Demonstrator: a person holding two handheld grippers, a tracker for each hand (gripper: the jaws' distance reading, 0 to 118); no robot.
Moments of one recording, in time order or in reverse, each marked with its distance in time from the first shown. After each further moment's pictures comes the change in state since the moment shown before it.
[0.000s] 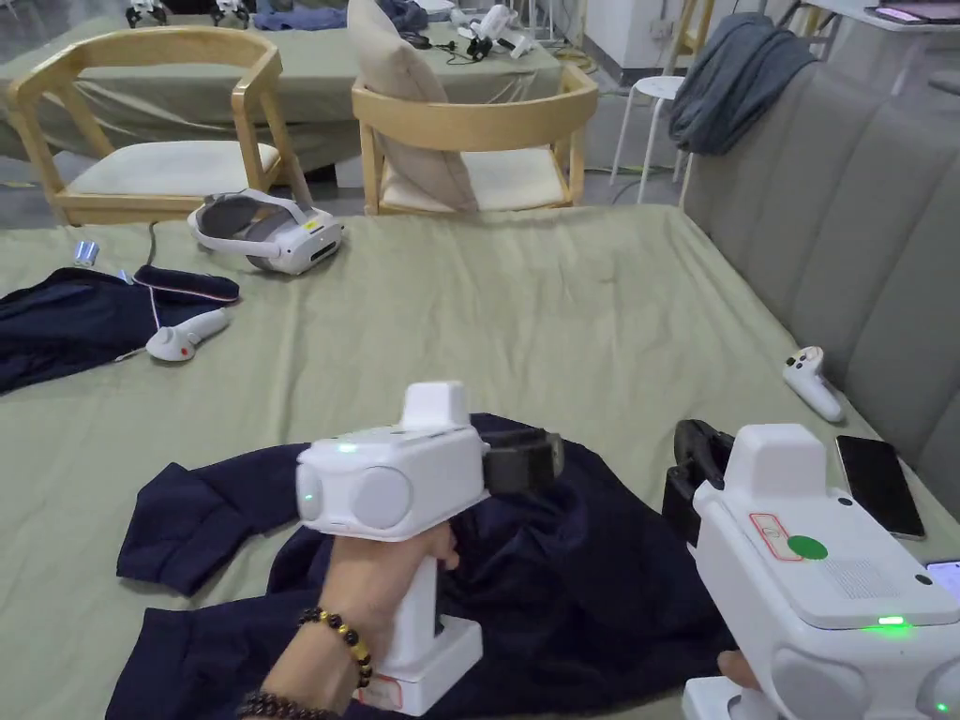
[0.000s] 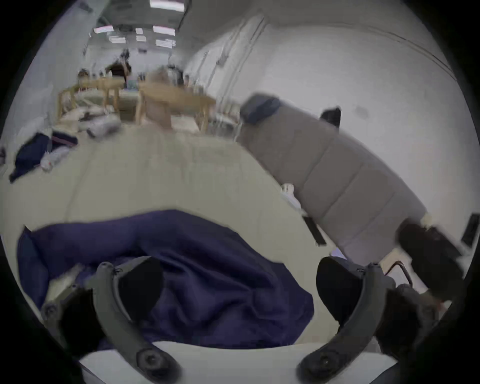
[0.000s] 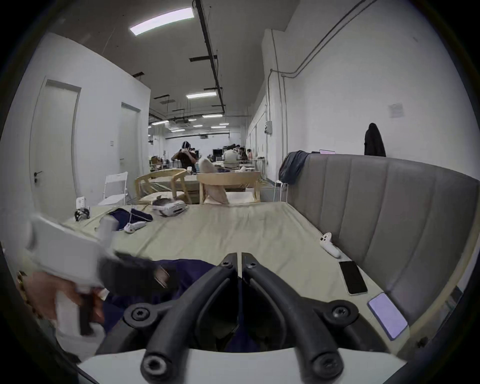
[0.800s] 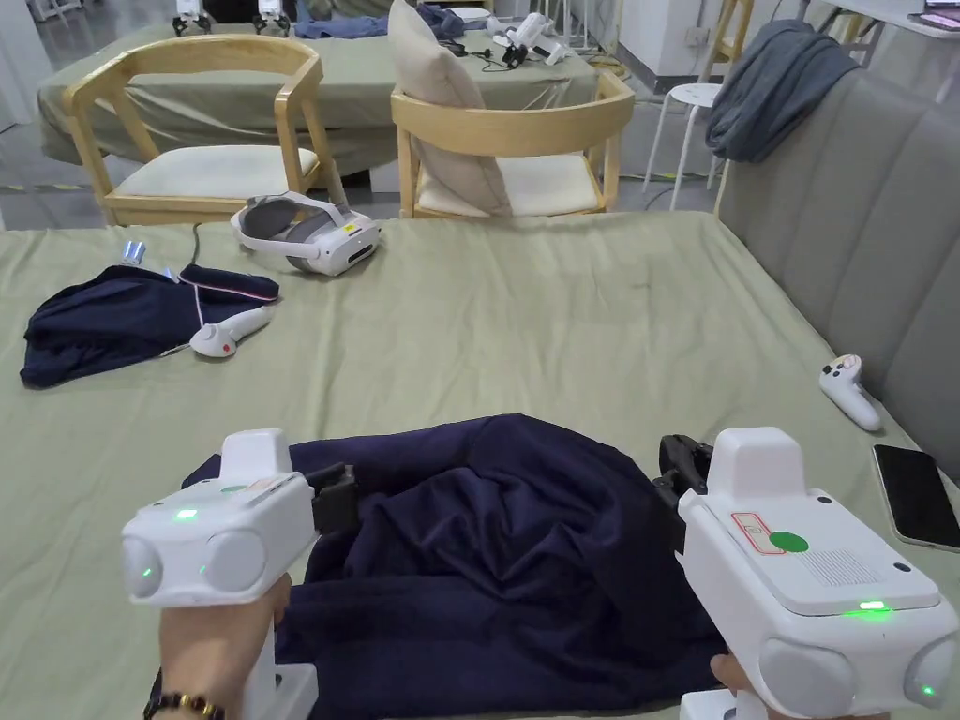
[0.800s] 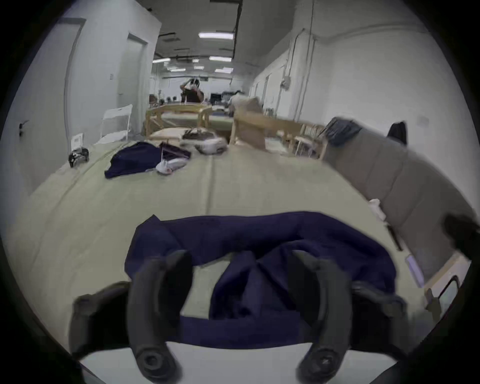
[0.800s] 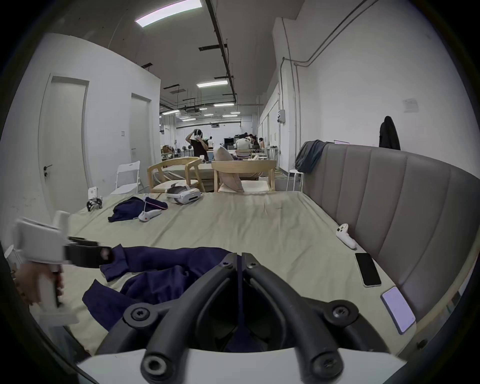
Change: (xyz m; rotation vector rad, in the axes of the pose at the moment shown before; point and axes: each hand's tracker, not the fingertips) left arm -0.120 -0.030 0.047 -0.057 0.530 0.010; right arm -0.029 -0.001 -0.001 -0.068 0.066 0.017
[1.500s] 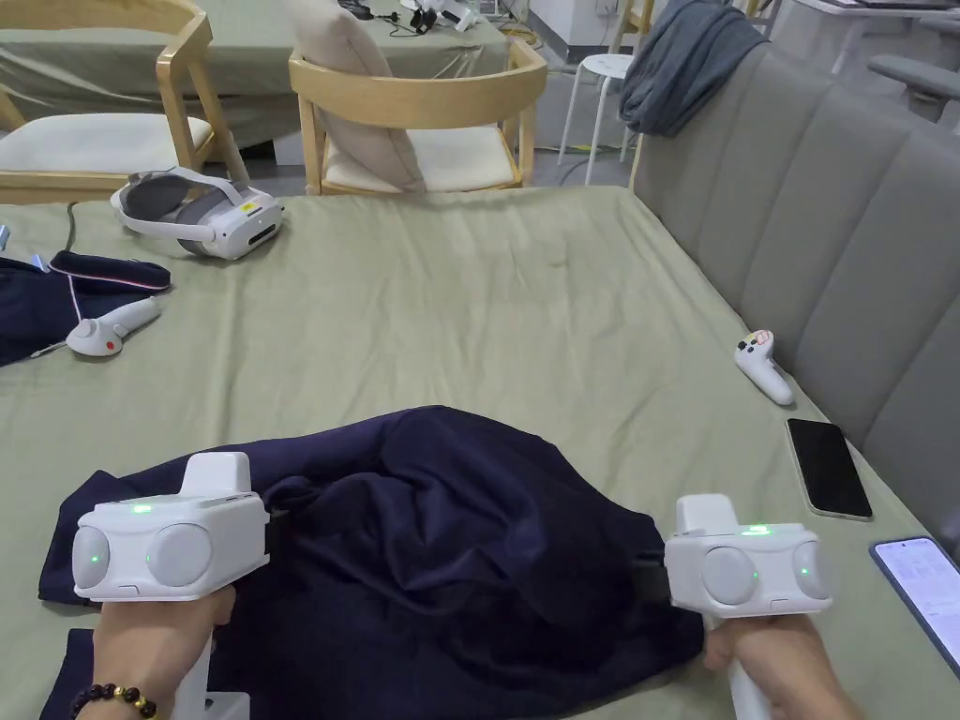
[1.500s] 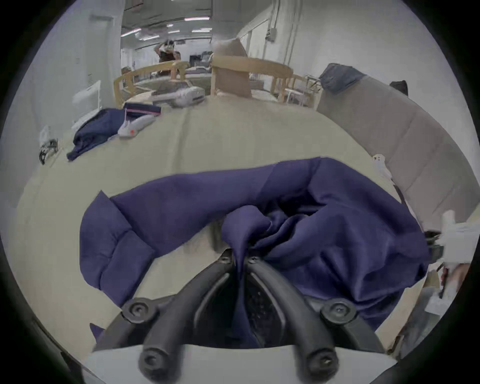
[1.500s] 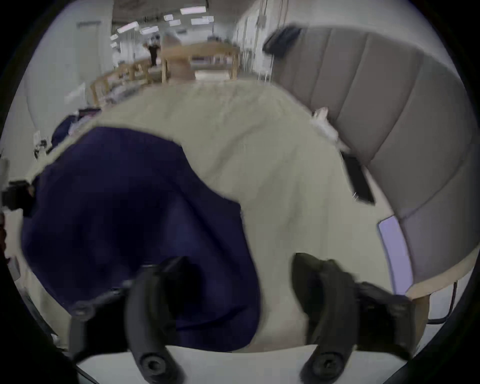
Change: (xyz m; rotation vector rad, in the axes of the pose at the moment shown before) left arm 0.020 0.004 -0.027 -0.175 -0.132 -0.079; right arm 0.102 -0.094 -0.120 -0.745 -0.183 -0.045
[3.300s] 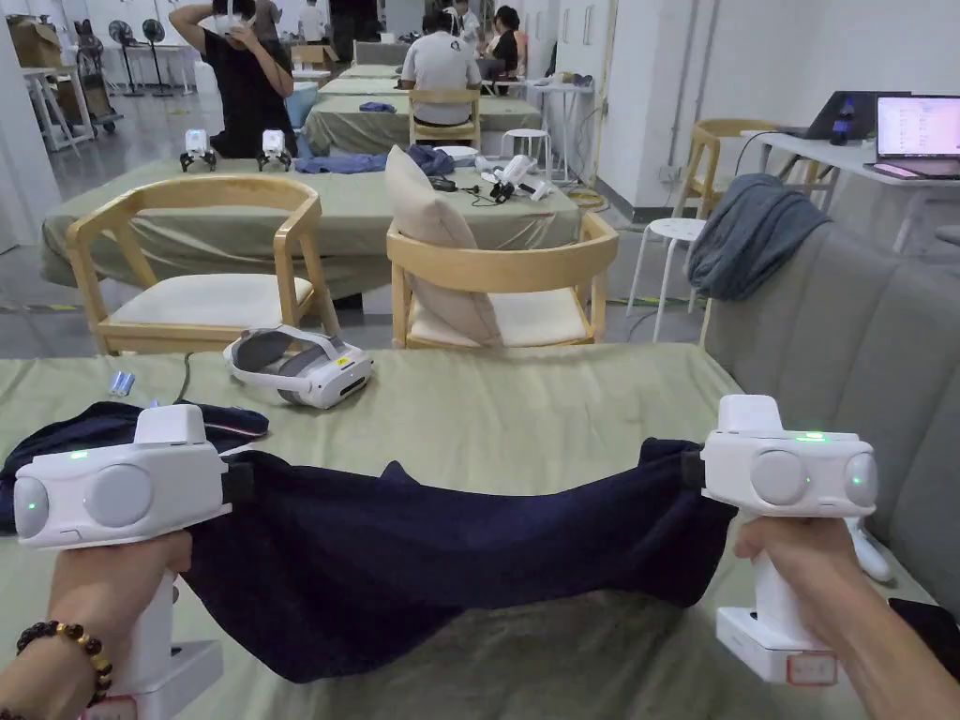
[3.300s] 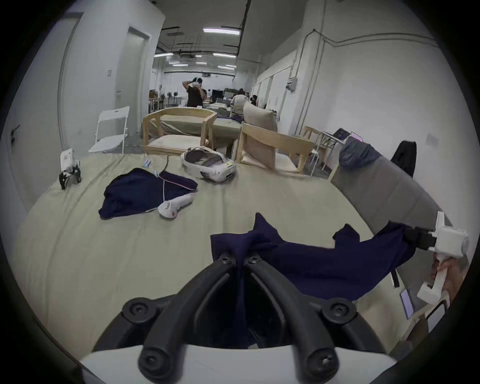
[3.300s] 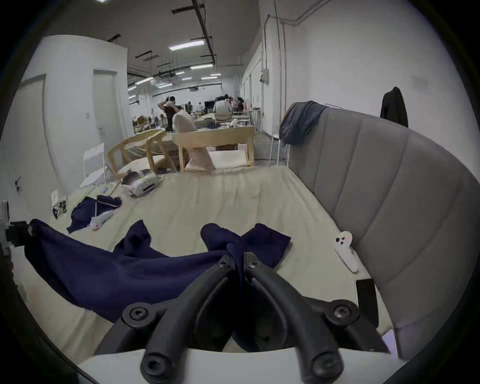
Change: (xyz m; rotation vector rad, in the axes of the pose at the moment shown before) left arm -0.072 0.127 0.090 0.258 0.060 0.109; right arm -0.016 0.194 0.082 0.501 0.102 -0.018
